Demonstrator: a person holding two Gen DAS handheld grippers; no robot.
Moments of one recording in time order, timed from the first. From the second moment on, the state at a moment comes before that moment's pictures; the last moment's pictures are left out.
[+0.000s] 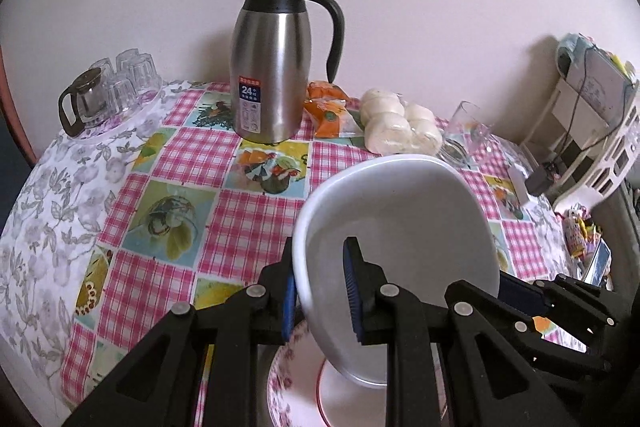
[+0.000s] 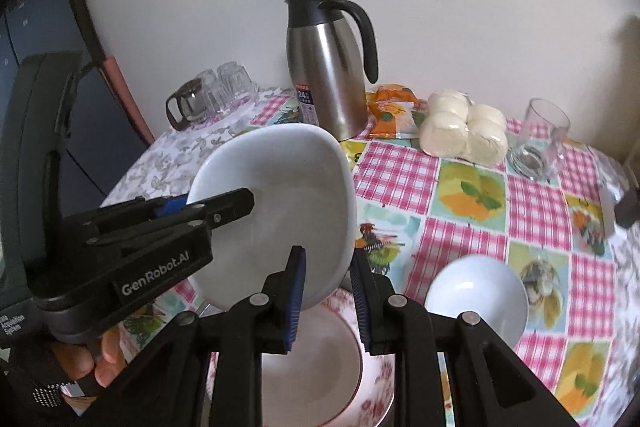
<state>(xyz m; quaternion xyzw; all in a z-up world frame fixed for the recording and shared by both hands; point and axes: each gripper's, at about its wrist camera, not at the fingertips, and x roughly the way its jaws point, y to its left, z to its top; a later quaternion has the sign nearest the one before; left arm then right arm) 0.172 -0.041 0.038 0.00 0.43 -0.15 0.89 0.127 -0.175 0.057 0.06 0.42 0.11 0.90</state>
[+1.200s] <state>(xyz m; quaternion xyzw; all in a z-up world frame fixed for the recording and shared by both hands) 0.127 -0.062 0.010 0.05 0.49 -0.15 0.86 0.070 -0.188 0.015 0.13 0.49 0.10 0.86</state>
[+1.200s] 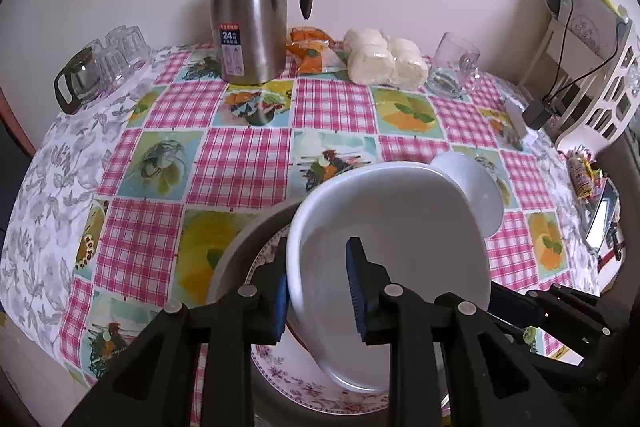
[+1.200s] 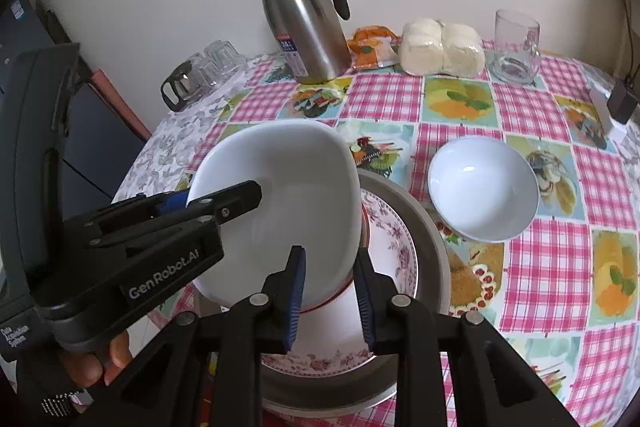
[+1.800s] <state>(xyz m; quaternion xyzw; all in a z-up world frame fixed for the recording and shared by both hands) 0.124 -0.071 -0.001 0.07 0.51 -0.14 0.85 0.074 -0.194 0.002 0.14 0.51 0.10 0.84</state>
